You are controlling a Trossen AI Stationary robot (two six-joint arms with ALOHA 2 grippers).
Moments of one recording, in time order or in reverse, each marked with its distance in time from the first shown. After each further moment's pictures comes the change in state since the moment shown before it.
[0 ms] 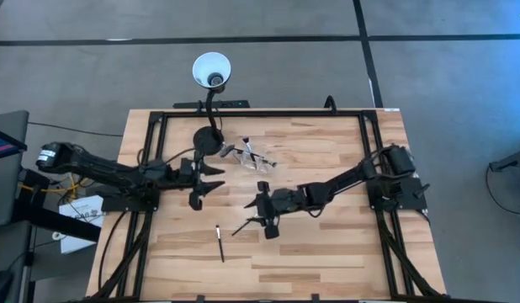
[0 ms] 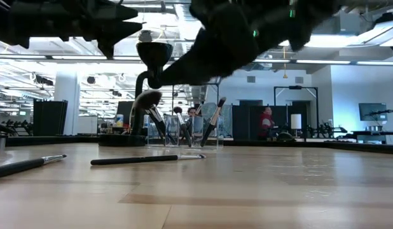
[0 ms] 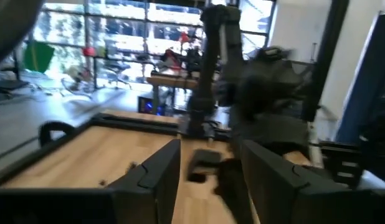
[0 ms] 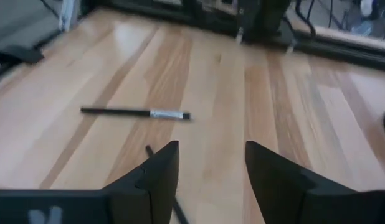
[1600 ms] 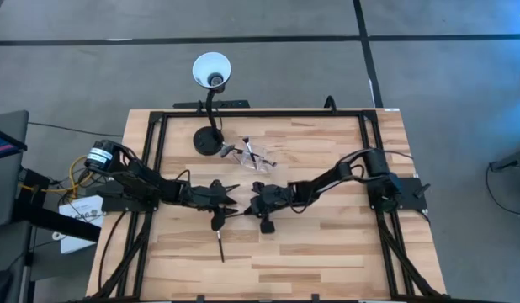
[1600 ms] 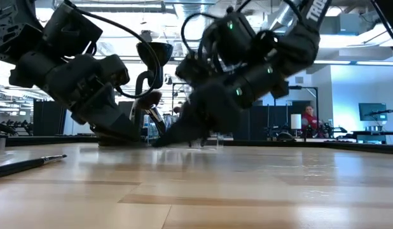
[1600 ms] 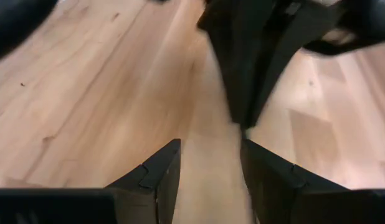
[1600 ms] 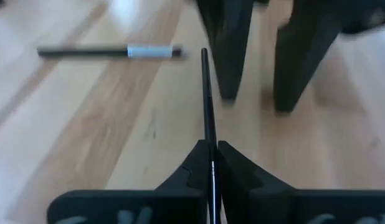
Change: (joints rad) left arm -0.109 0.702 0.087 -0.037 0.006 -0.359; right arm -0.097 0.216 0.024 0.086 -0.154 0.051
